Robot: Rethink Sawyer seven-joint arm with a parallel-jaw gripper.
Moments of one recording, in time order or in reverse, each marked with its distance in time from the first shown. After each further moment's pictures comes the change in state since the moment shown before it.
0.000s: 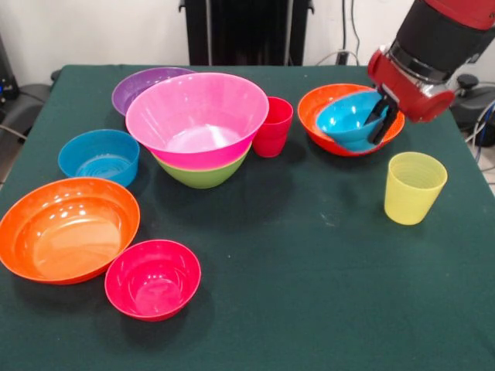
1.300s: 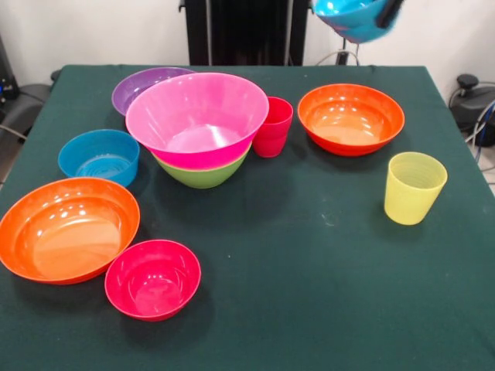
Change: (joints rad) arm -0.084 -0.255 -0.024 -0.076 -0.206 0.328 0.000
